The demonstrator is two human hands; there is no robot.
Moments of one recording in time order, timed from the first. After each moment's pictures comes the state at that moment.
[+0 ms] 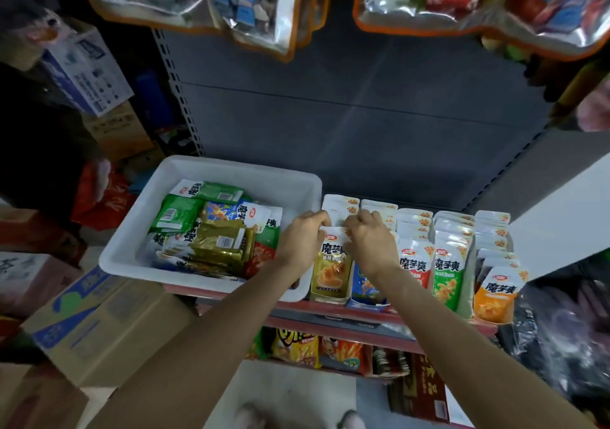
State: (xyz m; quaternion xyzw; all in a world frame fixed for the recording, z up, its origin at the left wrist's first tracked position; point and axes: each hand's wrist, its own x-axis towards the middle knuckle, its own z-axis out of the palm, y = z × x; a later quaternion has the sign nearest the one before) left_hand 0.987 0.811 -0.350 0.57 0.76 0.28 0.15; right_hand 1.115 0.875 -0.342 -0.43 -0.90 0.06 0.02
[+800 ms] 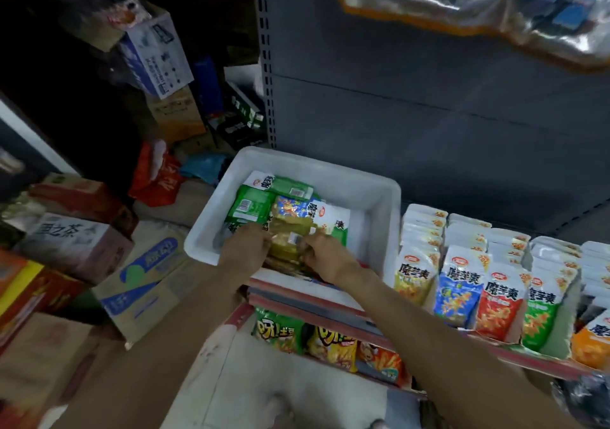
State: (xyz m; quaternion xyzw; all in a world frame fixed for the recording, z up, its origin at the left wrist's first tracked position) left_hand 0.806 0.693 -0.376 0.45 0.87 0.07 0.19; right_hand 0.948 0.796 -0.368 -0.28 -0.92 0.27 -0.09
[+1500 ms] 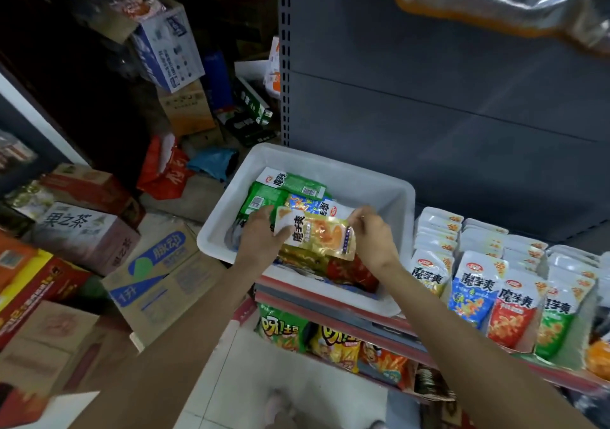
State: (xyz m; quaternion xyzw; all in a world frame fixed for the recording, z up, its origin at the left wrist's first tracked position) left_hand 0.812 0.693 -0.365 0.32 0.86 0.32 0.23; right_hand 0.966 0.817 -0.356 -0.44 -0.81 0.36 0.16
